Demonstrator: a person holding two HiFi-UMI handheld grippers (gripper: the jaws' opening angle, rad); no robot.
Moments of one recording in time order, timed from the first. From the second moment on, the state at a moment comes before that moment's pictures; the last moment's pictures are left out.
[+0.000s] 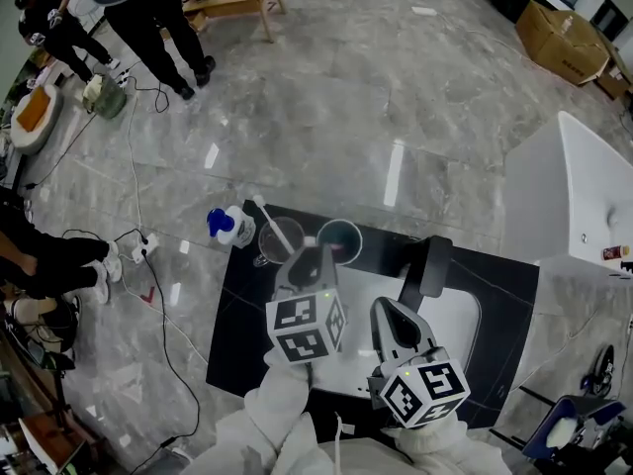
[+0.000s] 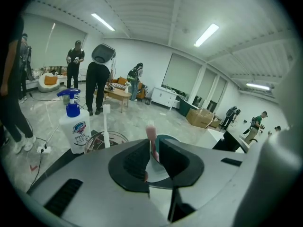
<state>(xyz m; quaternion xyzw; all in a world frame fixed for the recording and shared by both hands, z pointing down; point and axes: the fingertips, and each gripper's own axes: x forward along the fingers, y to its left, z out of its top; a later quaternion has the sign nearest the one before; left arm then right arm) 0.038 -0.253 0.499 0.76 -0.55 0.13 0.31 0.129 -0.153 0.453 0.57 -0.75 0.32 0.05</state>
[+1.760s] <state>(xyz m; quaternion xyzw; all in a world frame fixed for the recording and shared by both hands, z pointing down) 0.018 -0.227 0.416 0.80 -0.55 0.07 0.24 0.135 -0.132 0.416 0.59 -0.75 0.28 0.03</state>
